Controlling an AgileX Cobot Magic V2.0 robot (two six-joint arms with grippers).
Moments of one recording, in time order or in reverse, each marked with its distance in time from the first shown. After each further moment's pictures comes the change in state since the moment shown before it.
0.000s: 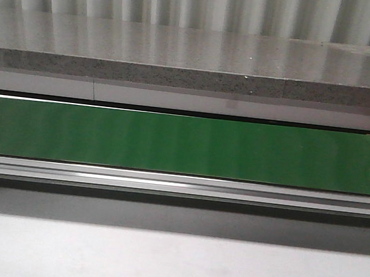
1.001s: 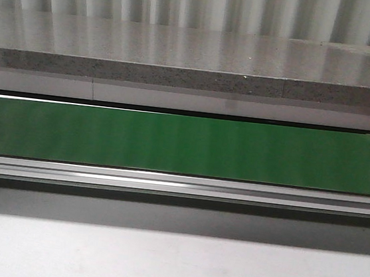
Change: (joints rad) left arm -0.333 0.152 -0.365 -0.019 0.179 0.018; right arm 0.000 0.000 0.000 0.000 0.000 0.000
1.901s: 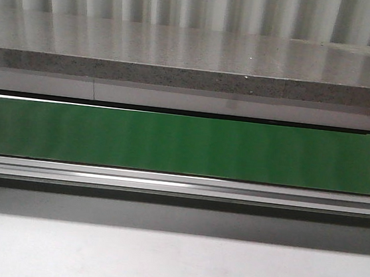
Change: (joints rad) left arm 0.085 -0.077 -0.004 -0.085 0.008 0.011; right arm 0.000 0.000 0.000 0.000 0.000 0.000
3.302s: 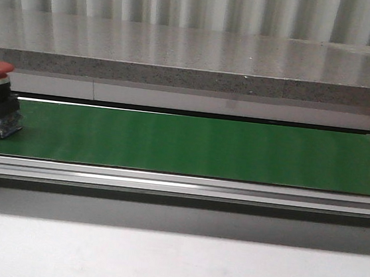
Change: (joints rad) left arm 0.460 0.120 0.198 0.065 -0.026 0.089; right arm 0.000 0.000 0.000 0.000 0.000 0.000
